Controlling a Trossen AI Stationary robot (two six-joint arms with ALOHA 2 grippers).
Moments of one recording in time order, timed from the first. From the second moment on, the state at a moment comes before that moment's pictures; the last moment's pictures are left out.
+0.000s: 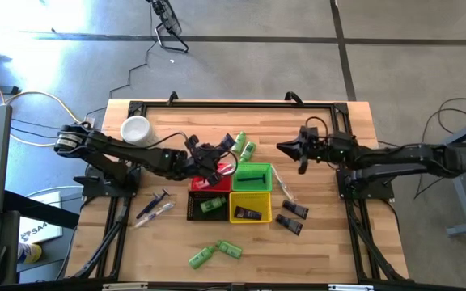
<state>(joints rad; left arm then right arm) -0.12 1.43 1.00 -0.34 -0.71 -0.35 -0.18 0.87 0.32 0.57 -0.01 0.43</state>
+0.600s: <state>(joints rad) -0.12 1.46 1.00 -0.32 -0.82 -0.37 -0.09 1.26 0.56 0.56 0.14 0.39</state>
